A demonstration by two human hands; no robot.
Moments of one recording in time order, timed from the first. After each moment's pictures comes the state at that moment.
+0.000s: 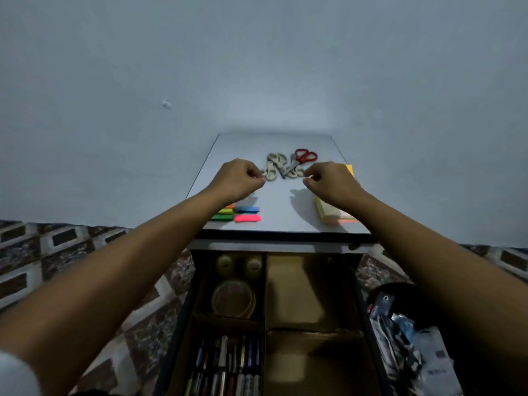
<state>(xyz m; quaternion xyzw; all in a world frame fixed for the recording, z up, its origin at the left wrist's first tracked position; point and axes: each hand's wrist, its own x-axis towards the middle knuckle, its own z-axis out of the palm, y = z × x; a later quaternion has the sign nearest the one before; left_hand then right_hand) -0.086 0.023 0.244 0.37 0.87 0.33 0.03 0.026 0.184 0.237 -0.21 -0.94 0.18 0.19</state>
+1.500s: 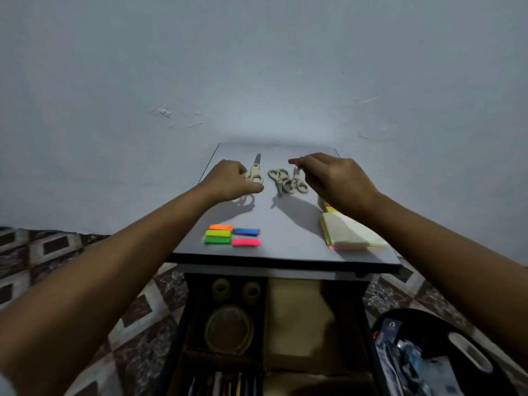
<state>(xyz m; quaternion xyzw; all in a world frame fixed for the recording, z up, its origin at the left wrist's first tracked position) -0.145 0.043 0.252 0.34 0.89 0.30 0.03 0.003 0.211 0.258 0.08 -0.93 -0.04 0.36</state>
